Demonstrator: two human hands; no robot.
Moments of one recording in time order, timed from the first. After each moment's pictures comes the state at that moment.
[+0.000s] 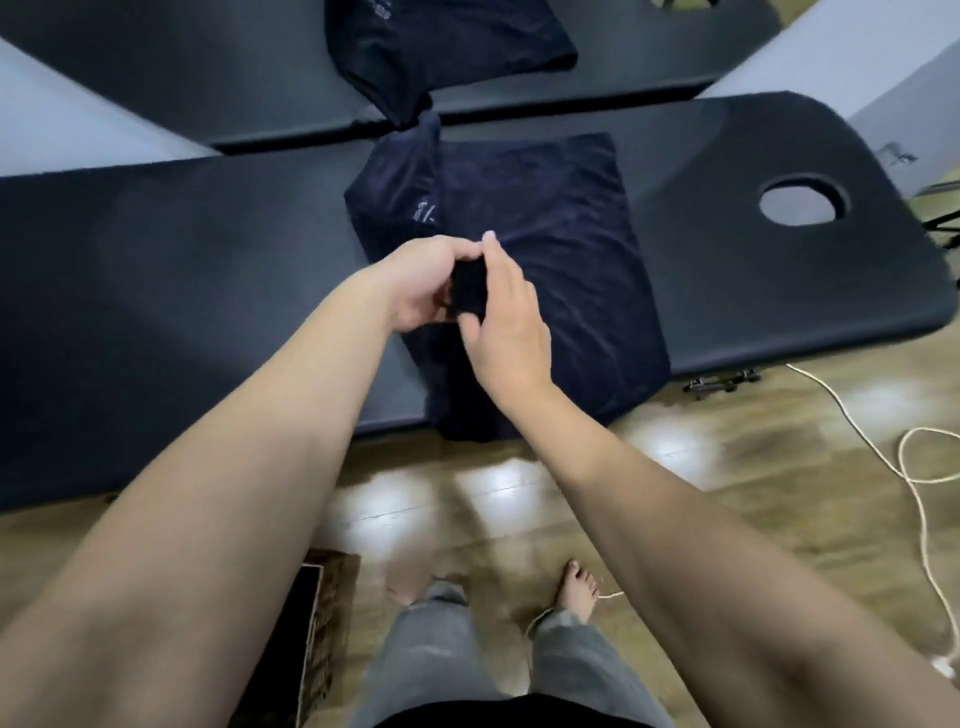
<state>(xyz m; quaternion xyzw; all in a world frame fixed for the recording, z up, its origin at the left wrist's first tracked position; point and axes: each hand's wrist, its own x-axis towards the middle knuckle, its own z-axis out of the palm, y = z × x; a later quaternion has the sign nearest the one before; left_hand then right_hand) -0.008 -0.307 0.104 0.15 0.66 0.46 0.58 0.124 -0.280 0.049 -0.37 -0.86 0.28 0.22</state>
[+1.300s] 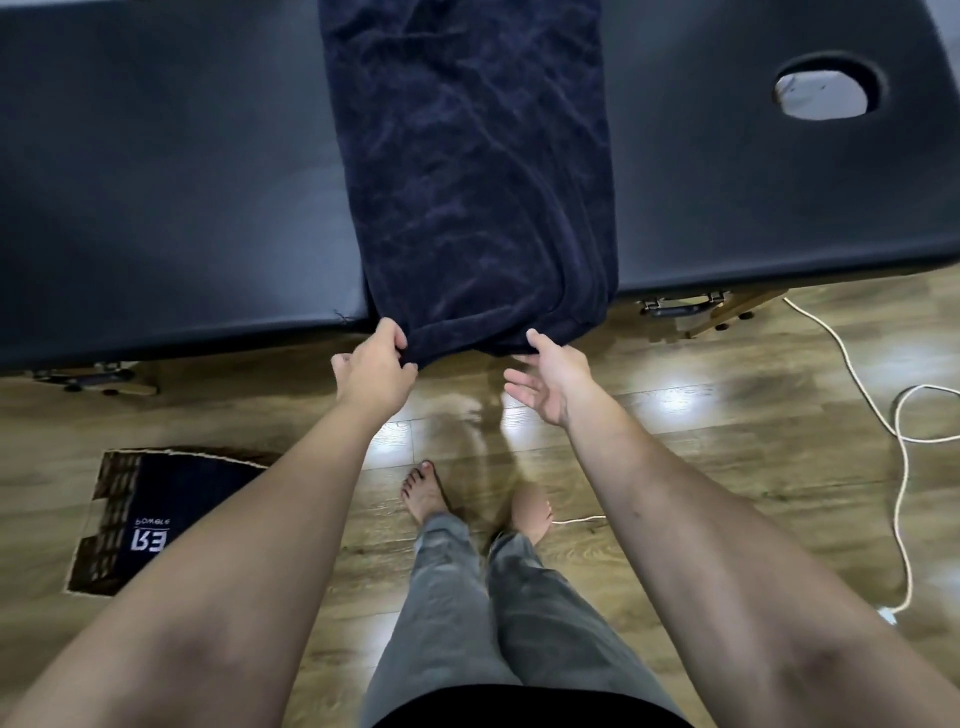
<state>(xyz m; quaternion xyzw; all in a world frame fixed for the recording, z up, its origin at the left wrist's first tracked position) 0.161 -0.378 -0.074 0.22 0.93 0.14 0.27 0.307 -0.217 -0.074 -0.64 -0.26 0.72 0.02</state>
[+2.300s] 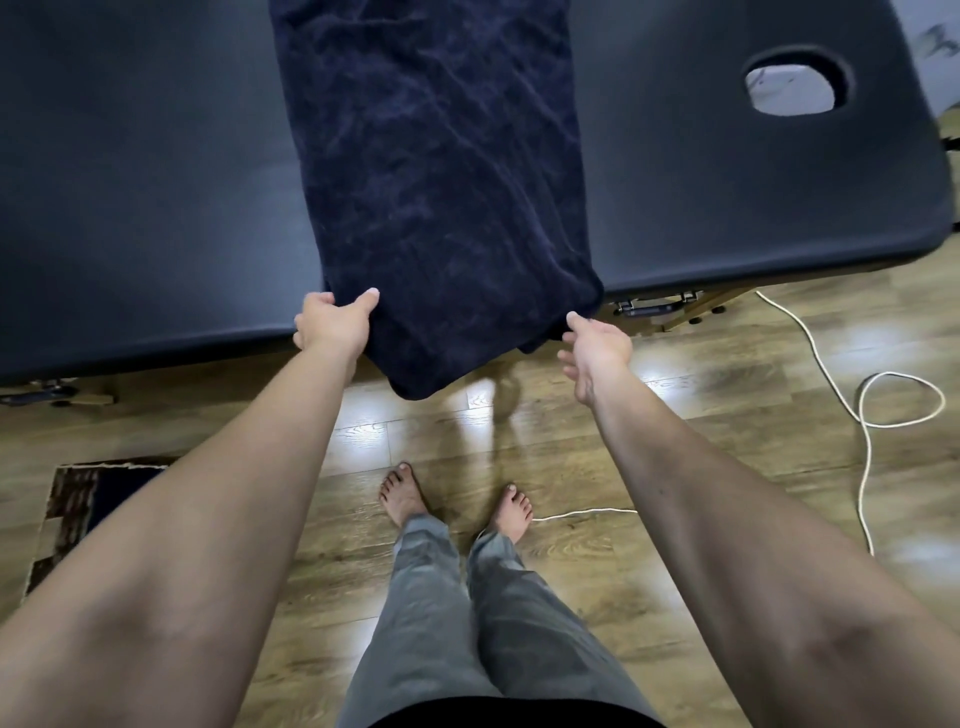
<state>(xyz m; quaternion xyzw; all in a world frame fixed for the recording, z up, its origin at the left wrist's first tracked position) 0.110 -0.325 -0.096 -0.11 0.89 0.35 0.28 0.329 -0.149 -0.084 -0.72 -0.31 0.60 0.14</state>
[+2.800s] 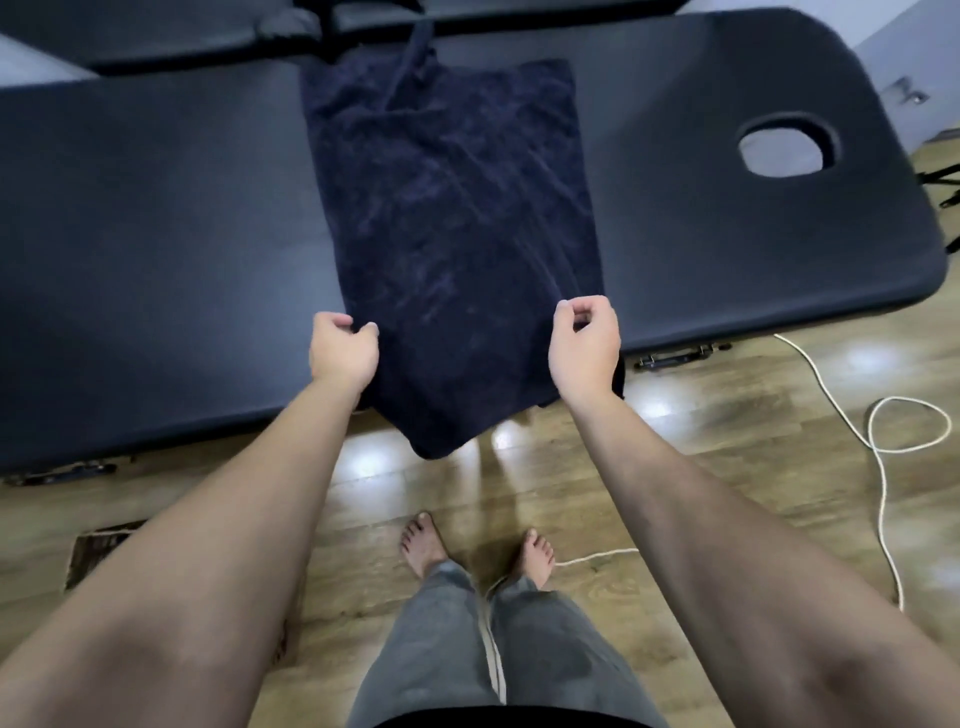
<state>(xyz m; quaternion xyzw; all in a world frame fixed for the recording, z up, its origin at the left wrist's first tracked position) 0.056 -0.312 -0.062 -0.02 0.89 0.36 0.27 0.252 -0.156 -0.050 -0.60 -0.63 0.43 0.24</state>
